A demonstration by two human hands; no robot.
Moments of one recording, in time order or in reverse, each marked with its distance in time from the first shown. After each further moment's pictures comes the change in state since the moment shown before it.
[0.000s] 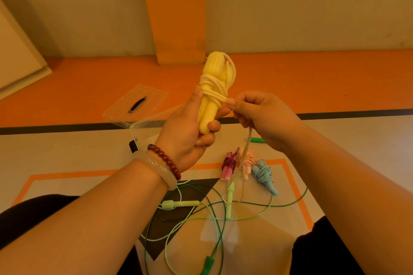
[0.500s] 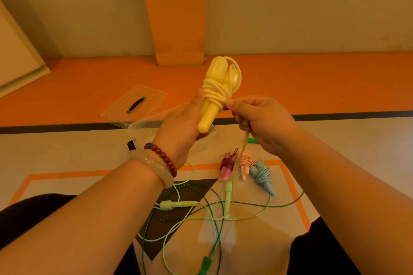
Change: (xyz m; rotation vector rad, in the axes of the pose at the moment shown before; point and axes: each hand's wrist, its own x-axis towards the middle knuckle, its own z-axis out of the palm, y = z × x) left_hand 0.002 0.000 -0.004 0.456 0.263 0.132; right_hand -0.004 0.001 0.007 0.208 0.029 0.073
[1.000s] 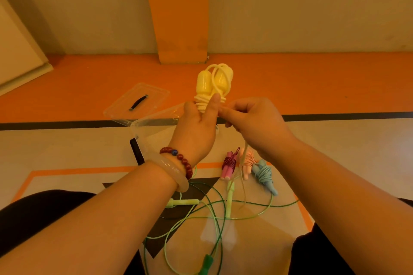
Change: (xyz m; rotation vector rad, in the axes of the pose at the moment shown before) left_hand 0.004 -0.013 0.007 0.387 0.081 0.230; right_hand -0.007 0.004 0.018 -0.370 0.063 -0.179
